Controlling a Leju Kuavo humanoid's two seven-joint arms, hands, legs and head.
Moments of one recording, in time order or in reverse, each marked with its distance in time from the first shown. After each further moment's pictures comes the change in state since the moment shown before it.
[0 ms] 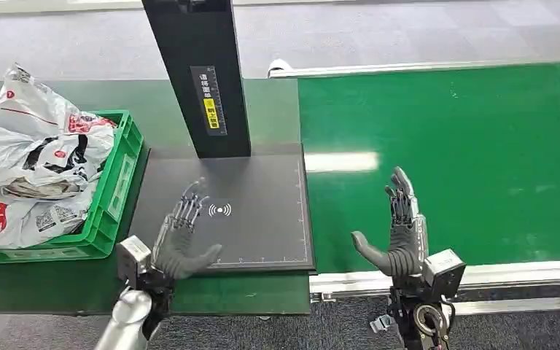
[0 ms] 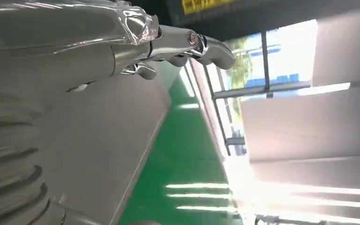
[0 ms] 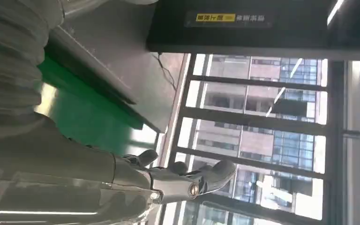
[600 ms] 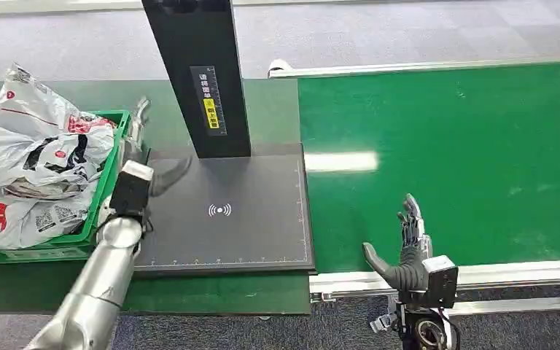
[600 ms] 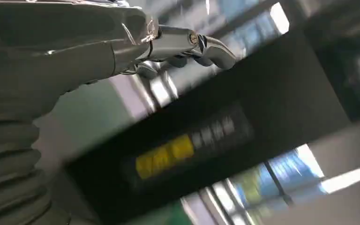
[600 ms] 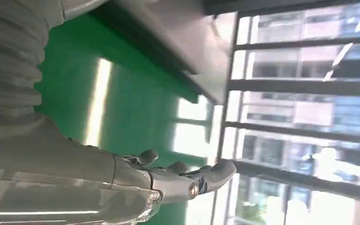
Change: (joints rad) left arm -0.347 0.079 0.057 0.190 -0.167 0.387 0.000; right arm 0.039 -0.003 -0.087 0.115 0.005 -0.075 0.013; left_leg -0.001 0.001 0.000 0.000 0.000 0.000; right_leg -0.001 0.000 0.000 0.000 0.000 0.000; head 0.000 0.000
